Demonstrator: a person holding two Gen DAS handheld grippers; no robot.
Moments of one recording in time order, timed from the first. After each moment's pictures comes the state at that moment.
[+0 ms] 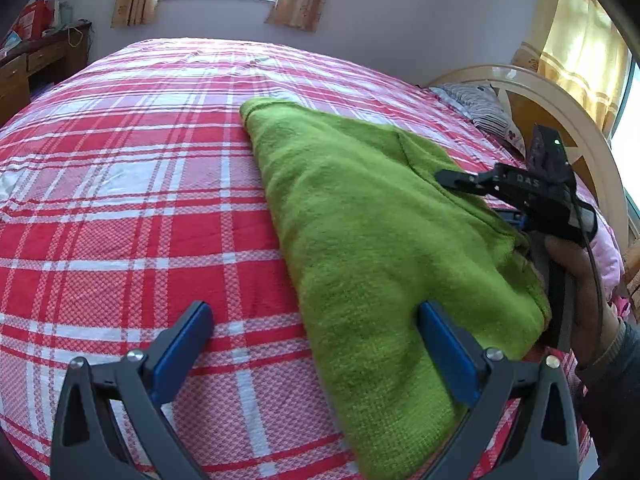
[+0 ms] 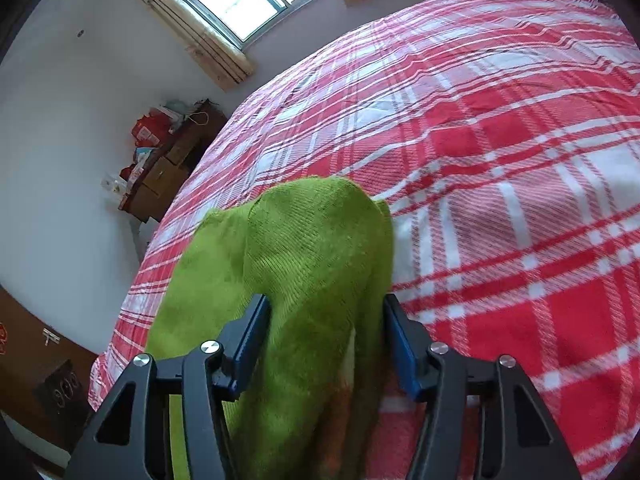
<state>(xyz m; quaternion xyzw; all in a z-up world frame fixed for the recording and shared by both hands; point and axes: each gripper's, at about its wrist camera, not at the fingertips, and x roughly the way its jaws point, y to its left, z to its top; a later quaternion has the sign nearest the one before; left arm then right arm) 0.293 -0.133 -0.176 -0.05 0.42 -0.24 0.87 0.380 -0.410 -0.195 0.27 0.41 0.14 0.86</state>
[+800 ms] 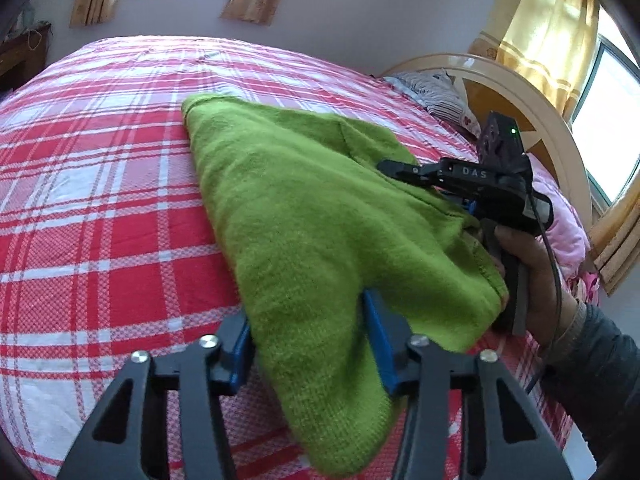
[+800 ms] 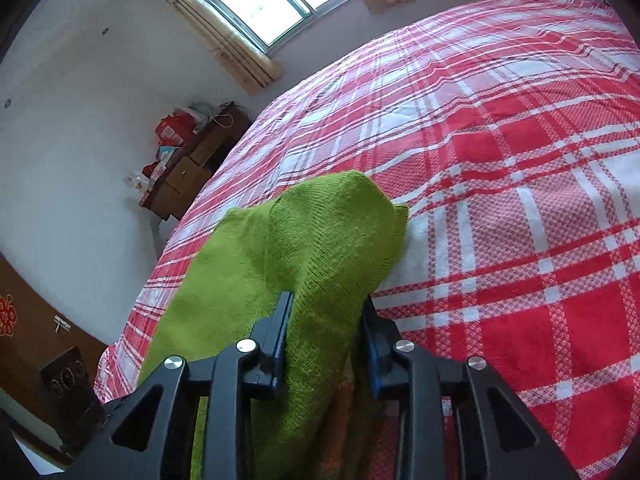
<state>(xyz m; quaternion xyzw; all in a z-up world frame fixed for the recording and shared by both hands) 0.285 -0.149 -0.168 -0.05 0.42 -0.32 0.85 0.367 -0.407 -0.196 0.25 0.38 0.17 0.87</state>
